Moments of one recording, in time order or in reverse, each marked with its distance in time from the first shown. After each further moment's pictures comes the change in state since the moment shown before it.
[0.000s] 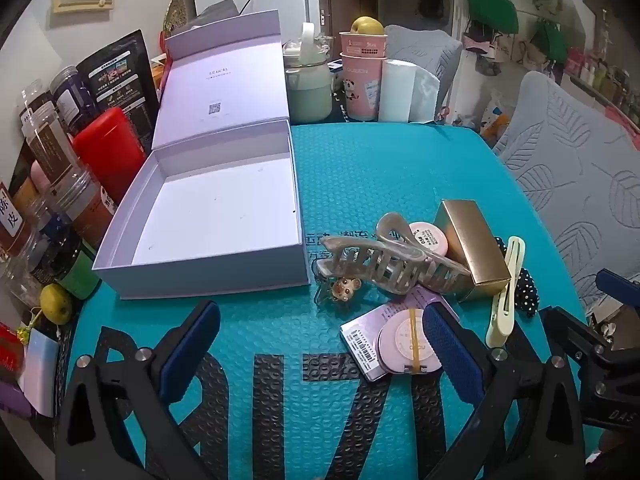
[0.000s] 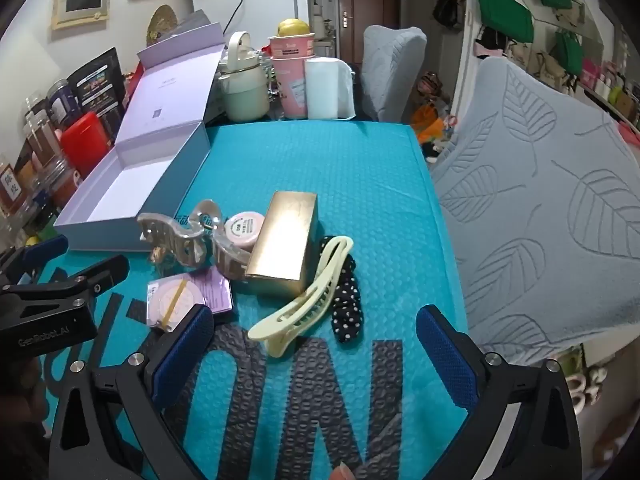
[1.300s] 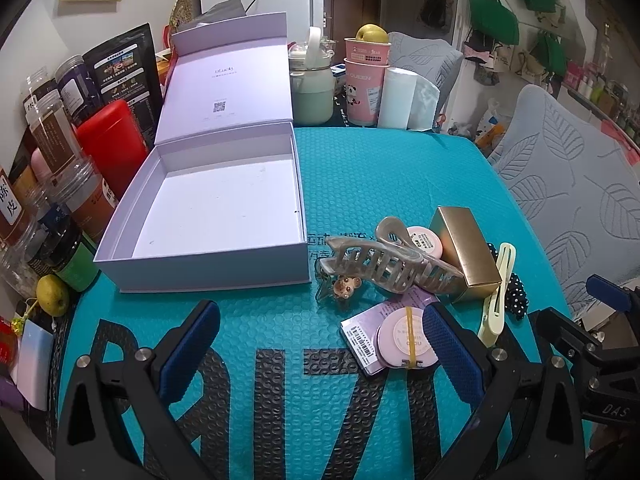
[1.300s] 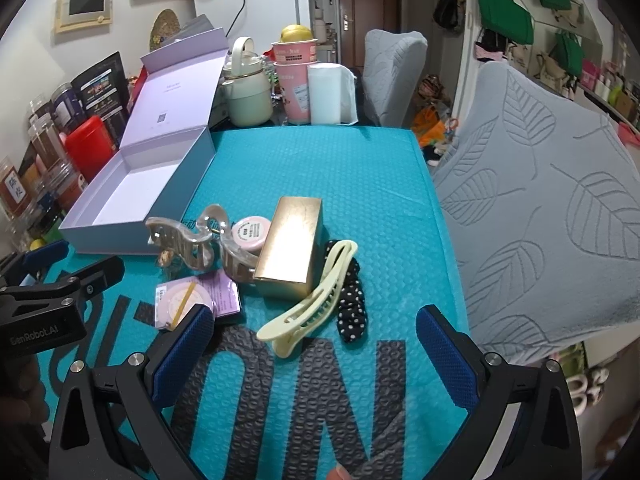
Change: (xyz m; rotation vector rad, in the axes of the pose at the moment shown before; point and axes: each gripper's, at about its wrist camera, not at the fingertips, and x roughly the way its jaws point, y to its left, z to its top) left arm -0.009 0.010 -0.002 -0.041 -0.010 -0.042; right arm -0.006 0.003 0.001 0.002 -0.007 0.008
